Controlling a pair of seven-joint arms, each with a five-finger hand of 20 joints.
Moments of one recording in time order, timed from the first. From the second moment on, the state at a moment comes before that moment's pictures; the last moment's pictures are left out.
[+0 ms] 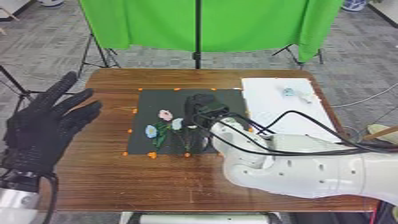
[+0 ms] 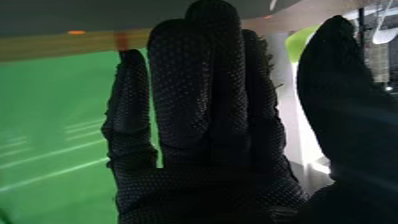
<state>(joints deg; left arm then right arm) 145.6 -53.7 -114.6 -141.2 29.8 5.0 14.6 -27.5 -54.3 -7.4 -104.4 -106.6 18.5 45.6</state>
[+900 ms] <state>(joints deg) 147.4 -54.7 -112.6 -140.3 28.2 7.6 16.5 -32.5 -38.8 11.3 -102.7 -101.5 13.8 59.8</state>
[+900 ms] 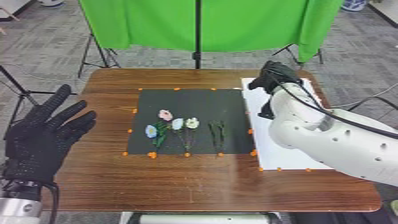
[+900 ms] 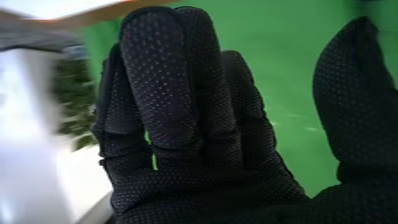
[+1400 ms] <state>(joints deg) 146.8 -54.6 -112.2 -140.3 28.2 7.6 16.5 -32.1 -33.8 10.1 -92.3 -98.1 11.2 62.6</state>
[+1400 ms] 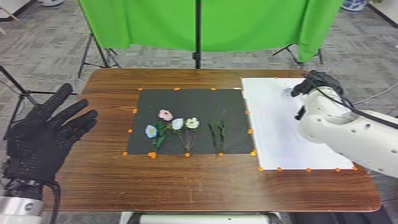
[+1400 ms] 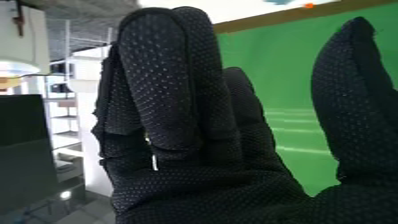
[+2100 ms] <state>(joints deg) 147.7 -54.6 -111.5 -140.3 28.2 7.5 18.9 -31.6 -36.3 10.5 -79.5 -93.2 -0.1 58.5</state>
